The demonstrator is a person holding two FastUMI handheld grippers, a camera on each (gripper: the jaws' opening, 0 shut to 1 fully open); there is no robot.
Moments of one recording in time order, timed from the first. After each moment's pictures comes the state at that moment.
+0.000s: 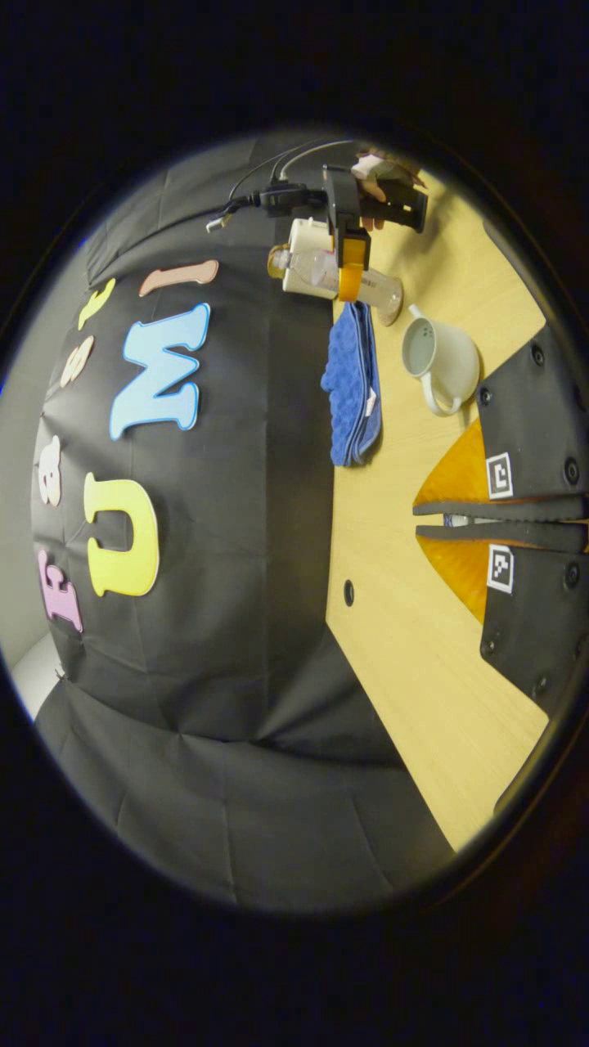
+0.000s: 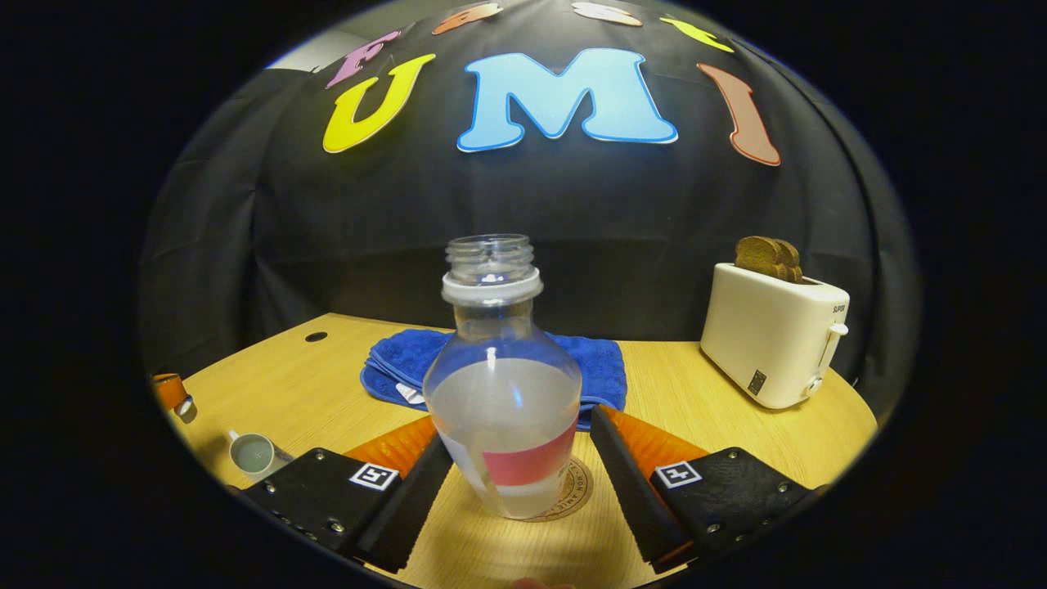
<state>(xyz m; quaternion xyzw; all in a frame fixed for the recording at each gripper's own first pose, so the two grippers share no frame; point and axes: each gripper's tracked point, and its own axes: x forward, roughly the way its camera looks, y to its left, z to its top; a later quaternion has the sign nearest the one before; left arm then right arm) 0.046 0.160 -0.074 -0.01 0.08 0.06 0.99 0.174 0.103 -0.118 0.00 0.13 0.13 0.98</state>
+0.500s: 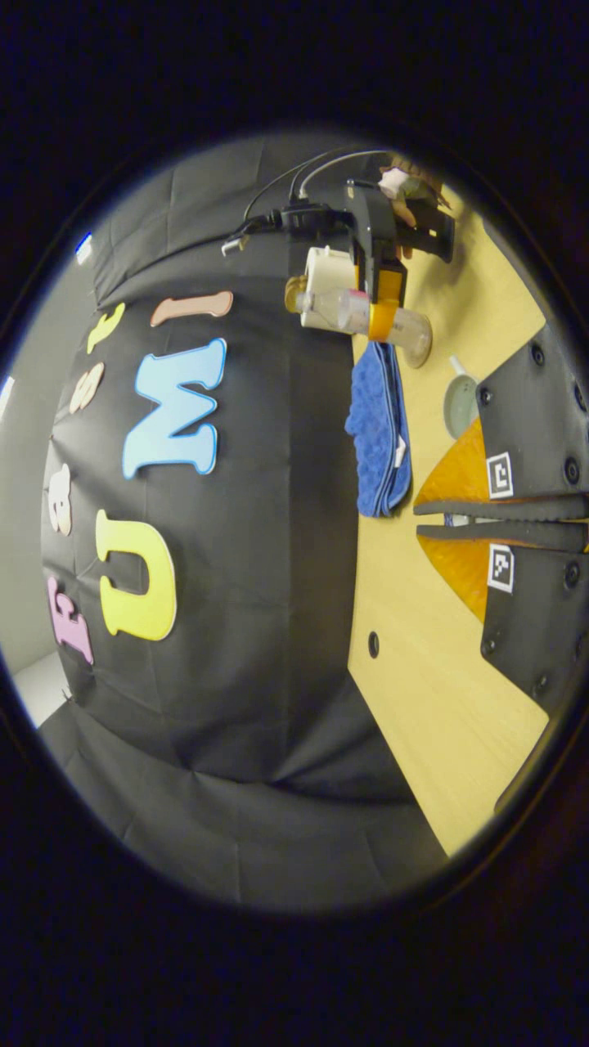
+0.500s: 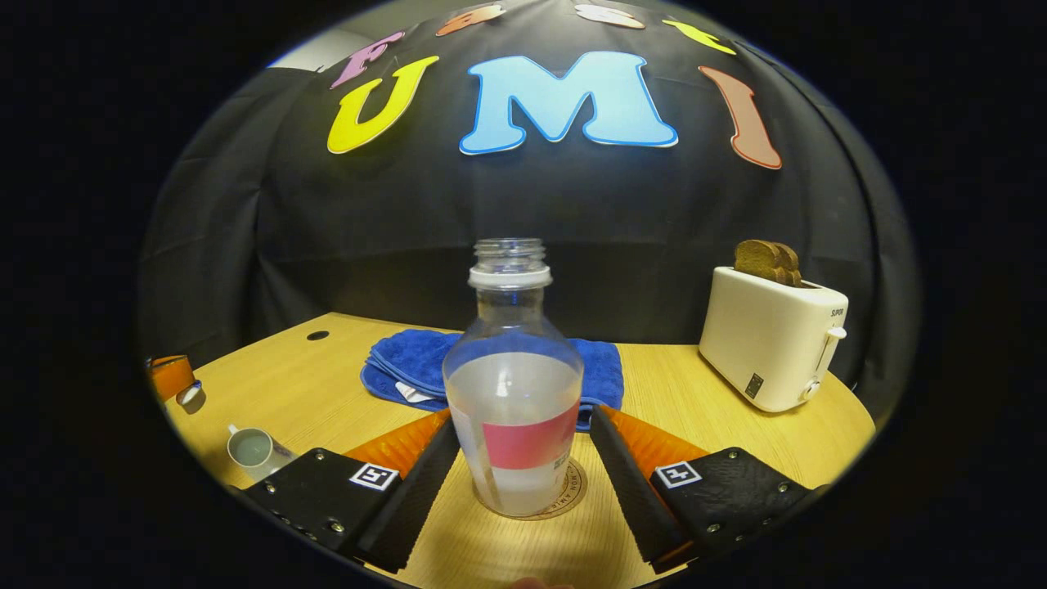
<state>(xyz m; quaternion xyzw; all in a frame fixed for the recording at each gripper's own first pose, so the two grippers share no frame) 0.087 0.092 -0.045 -0.01 0.04 0.00 1.00 0.174 0.103 -0.118 0.00 0.13 0.13 0.98</state>
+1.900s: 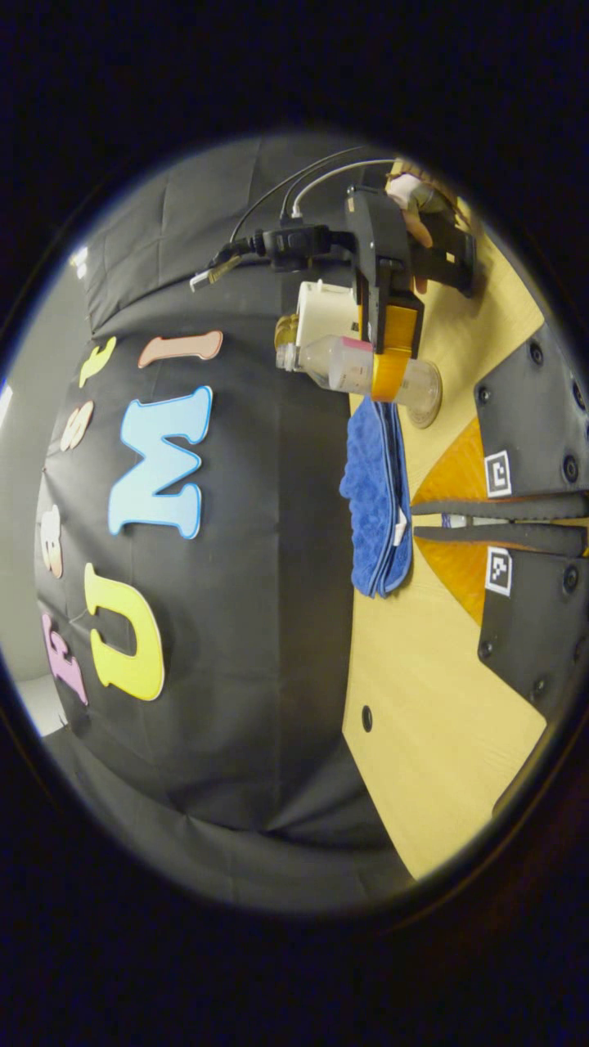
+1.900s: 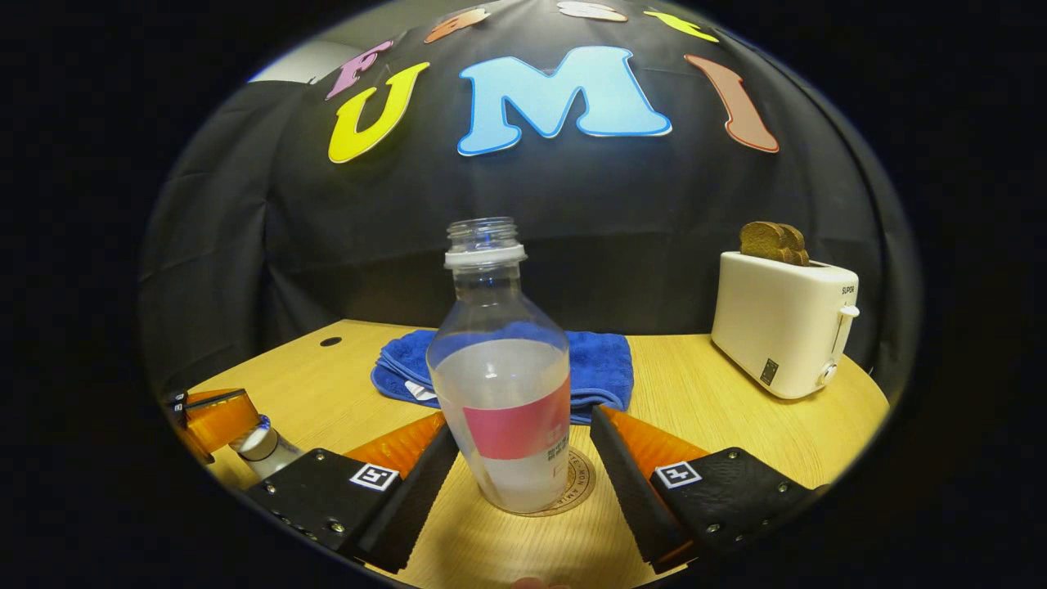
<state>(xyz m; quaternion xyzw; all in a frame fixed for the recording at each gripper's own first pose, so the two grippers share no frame) 0.118 0.009 -0.074 -0.01 0.05 -0.05 1.00 0.170 0.106 -0.123 0.03 0.13 0.15 0.98</state>
